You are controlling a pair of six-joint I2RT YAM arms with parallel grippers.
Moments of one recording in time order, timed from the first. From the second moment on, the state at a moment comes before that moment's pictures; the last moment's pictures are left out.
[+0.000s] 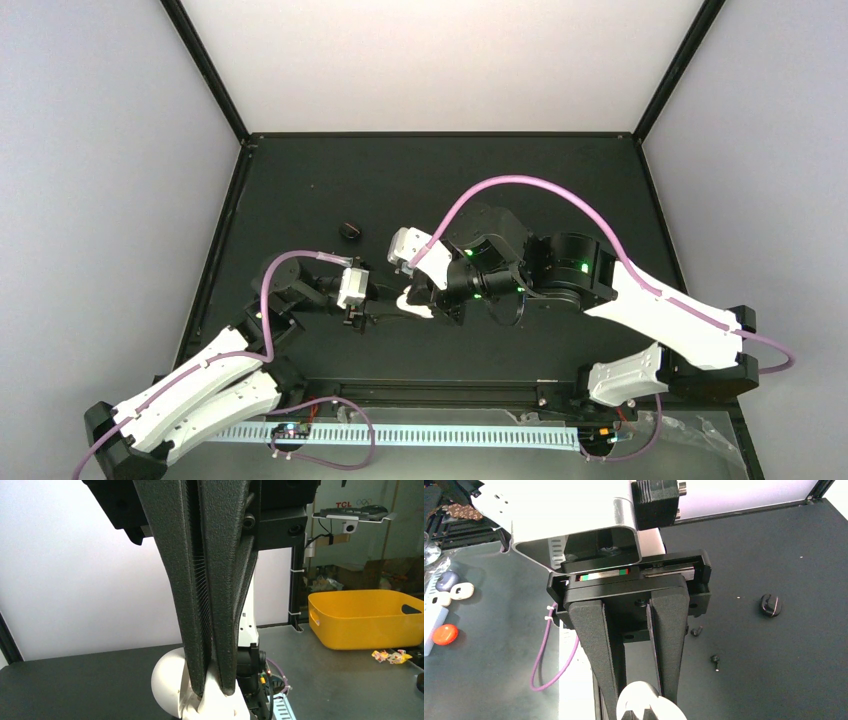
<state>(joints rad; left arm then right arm) -0.77 0.69 0.60 0.24 0.89 -0.04 1.28 1.34 1.74 -1.00 -0.13 -0.01</state>
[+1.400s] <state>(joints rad) -0.77 0.69 0.59 0.35 0.87 -0.14 1.29 1.31 1.73 -0.98 -0.11 0.01</state>
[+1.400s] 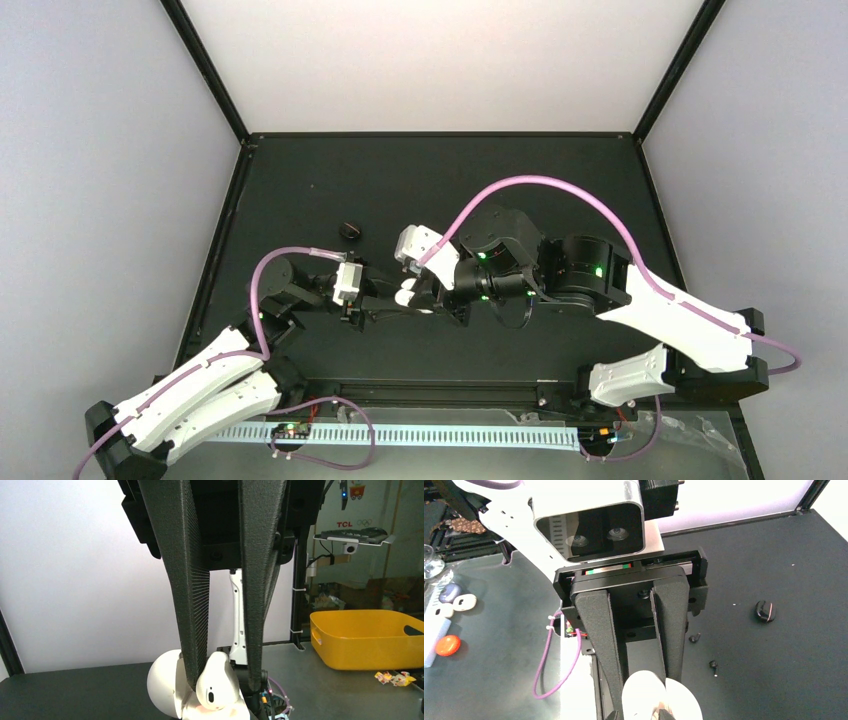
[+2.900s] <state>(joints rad) -0.78 0.69 0.59 0.35 0.85 -0.13 1.30 1.34 1.82 -1.04 -0.06 0.04</state>
